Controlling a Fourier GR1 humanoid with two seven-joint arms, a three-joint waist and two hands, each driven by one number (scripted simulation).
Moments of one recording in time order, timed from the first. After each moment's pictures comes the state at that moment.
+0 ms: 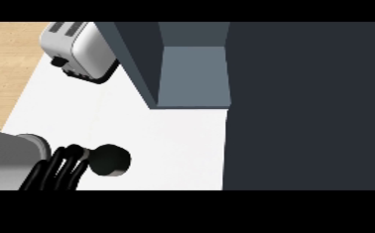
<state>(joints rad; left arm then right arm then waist) 0.54 0.09 -0.39 -2.49 0.06 -0.04 0.21 0.02 -0.20 0.04 -2.41 -0.28 0.10 0.46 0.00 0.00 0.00</state>
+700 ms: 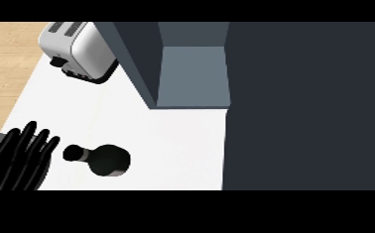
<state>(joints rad) 0.42 0.12 -0.04 -2.38 0.27 -0.11 0.28 -0.03 -0.20 0.02 -2.41 -0.27 0.09 0.50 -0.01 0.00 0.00</state>
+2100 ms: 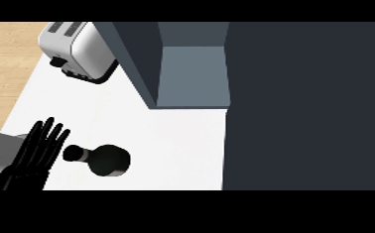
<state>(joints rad) 0.32 0.12 0.18 -1.83 0.38 -0.39 -0.04 -0.04 -0.19 -0.03 -2.41 -0.29 0.13 0.55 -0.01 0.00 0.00</state>
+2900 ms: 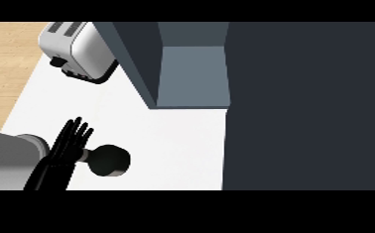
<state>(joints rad) 0.23 0.09 0.15 -1.55 0.25 -0.44 -0.22 -0.07 -0.18 -0.02 -2.41 -0.28 0.11 0.58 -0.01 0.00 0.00</state>
